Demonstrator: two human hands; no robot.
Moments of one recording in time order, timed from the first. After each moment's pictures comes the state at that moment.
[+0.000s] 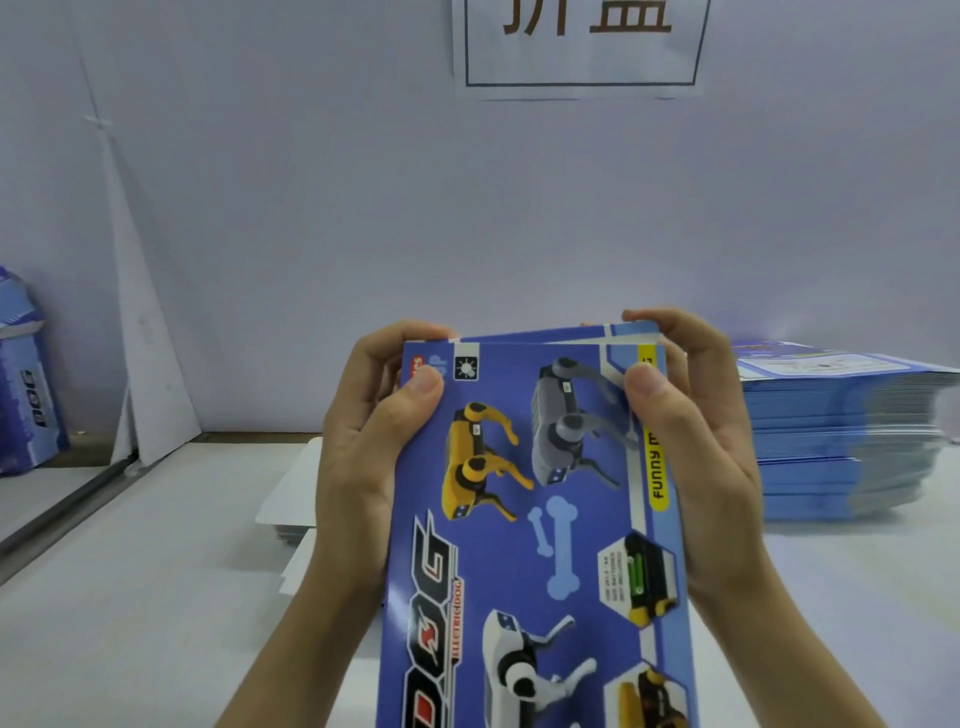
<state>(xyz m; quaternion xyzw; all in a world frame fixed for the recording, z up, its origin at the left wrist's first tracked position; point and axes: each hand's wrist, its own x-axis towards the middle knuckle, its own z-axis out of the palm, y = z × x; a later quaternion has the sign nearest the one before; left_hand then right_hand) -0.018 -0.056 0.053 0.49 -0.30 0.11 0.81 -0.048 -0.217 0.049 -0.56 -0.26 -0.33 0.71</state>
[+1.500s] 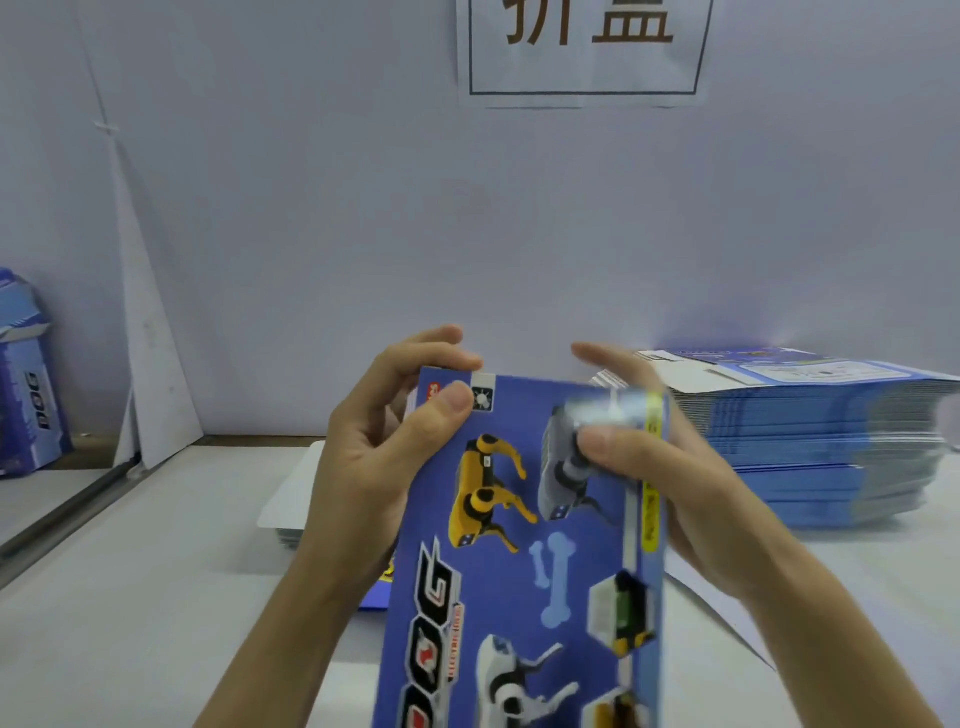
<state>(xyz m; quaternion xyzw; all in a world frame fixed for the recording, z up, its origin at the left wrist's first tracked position) -0.005 -0.046 0.051 0.54 -0.34 0.12 0.76 -0.047 -0.242 0.052 -0.72 -0.17 -0.12 0.67</state>
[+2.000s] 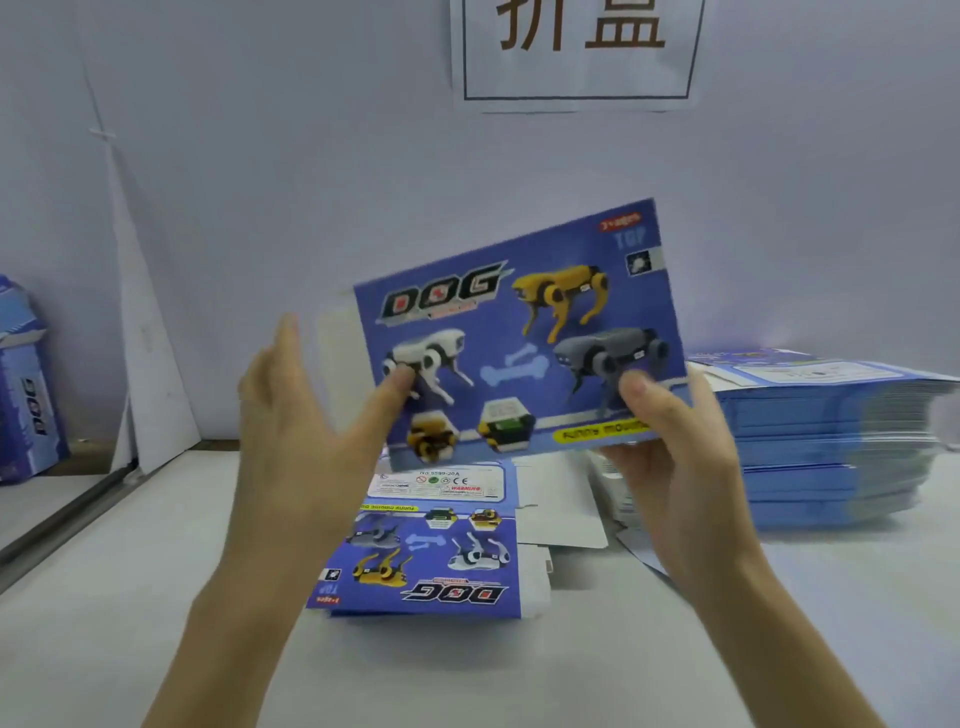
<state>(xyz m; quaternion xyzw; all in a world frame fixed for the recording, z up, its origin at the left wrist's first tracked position) 0.020 -0.025 0.052 0.82 -0.05 0.32 0.48 -0.028 -0.234 0.044 -0.51 -0.12 -0.26 0.81</state>
